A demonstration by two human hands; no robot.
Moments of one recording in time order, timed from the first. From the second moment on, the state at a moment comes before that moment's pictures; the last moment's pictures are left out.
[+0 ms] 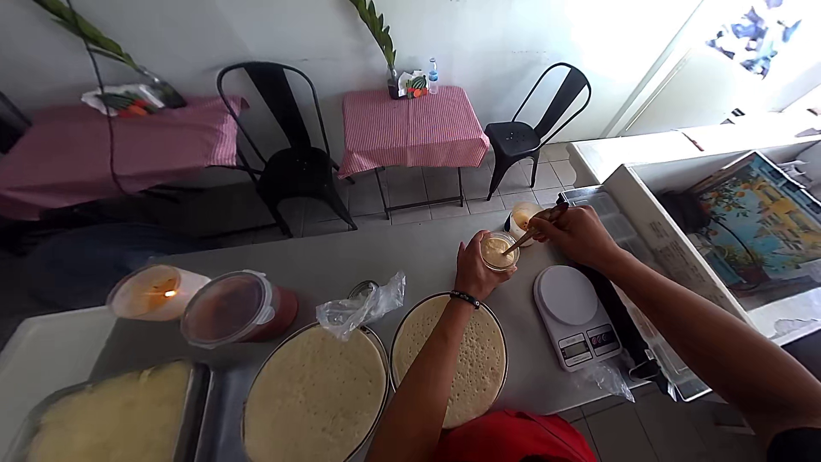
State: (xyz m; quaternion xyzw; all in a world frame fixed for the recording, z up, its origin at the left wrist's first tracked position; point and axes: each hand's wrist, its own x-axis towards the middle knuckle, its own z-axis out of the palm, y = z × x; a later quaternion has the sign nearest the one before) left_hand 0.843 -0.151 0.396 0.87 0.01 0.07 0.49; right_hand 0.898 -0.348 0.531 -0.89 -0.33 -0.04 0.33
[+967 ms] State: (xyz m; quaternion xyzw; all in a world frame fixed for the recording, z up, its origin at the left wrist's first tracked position) left_hand 0.828 -0.173 0.387 0.86 0.04 0.12 0.50; right_hand 0.878 -0.282 0.467 -0.59 -0.25 0.03 0.76
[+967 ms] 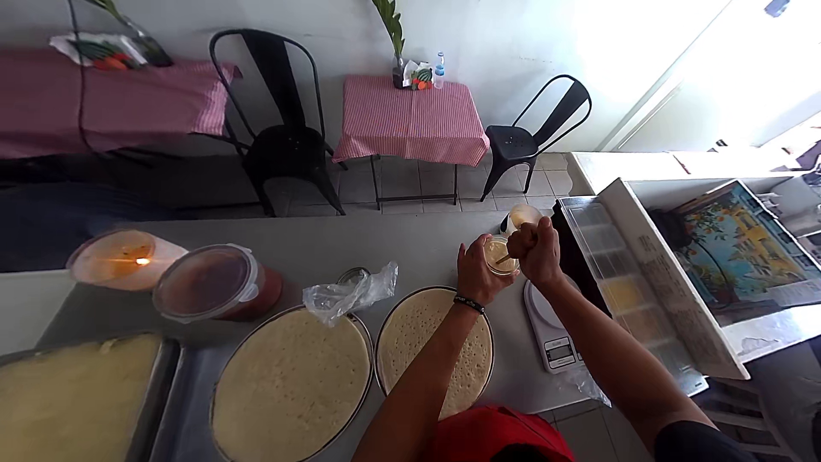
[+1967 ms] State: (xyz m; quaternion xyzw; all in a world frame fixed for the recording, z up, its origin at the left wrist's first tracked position) left_hand 0.827 -0.172 0.391 0.86 0.04 0.06 0.51; right_hand 0.873 -0.280 0.471 -0.62 -0.25 0.01 0.74
